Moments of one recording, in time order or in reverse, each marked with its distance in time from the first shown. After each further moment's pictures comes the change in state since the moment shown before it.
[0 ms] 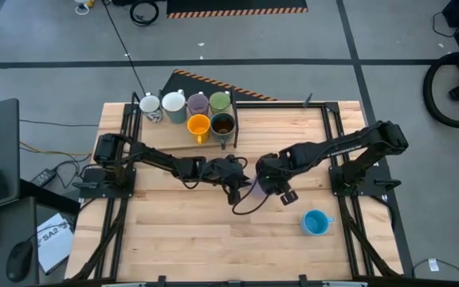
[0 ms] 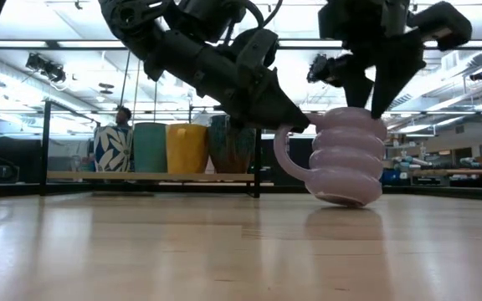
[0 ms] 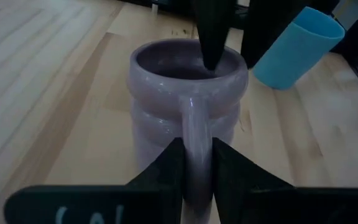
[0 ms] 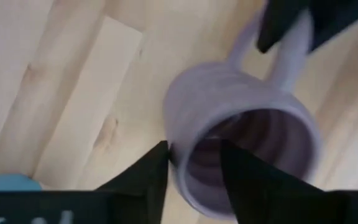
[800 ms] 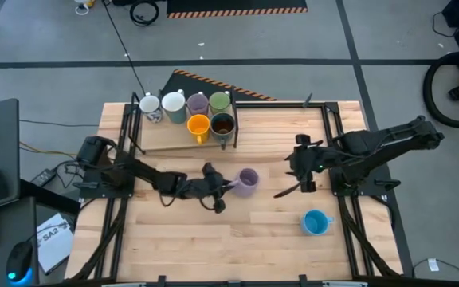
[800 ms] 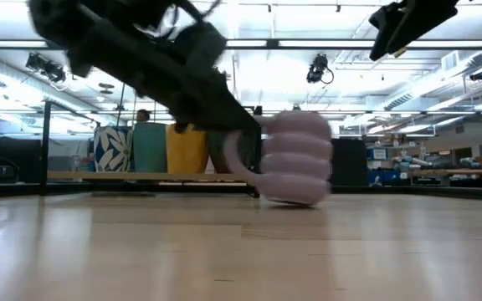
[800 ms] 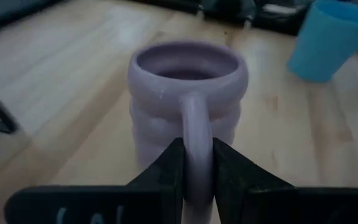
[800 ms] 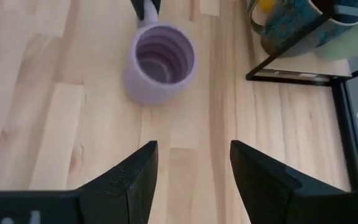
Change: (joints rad) left arm -0.177 -0.129 -0.268 0.164 -0.399 -0.093; right arm 0.100 -0.498 -0.141 -0.014 0.332 0.329
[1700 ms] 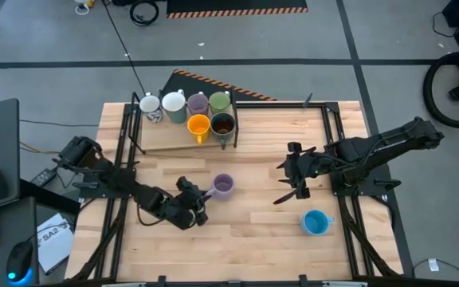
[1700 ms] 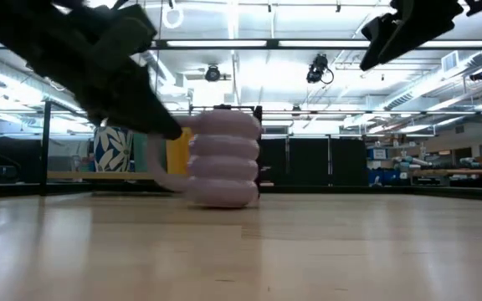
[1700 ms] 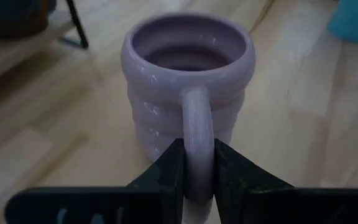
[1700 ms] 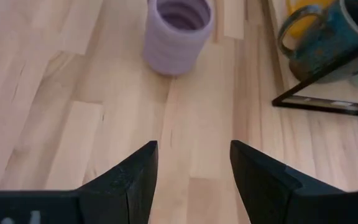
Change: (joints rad) left arm -0.283 -0.144 -0.047 -0.474 -0.367 -0.437; right arm 0.011 -0.001 -0.146 0.252 -0.050 -0.049
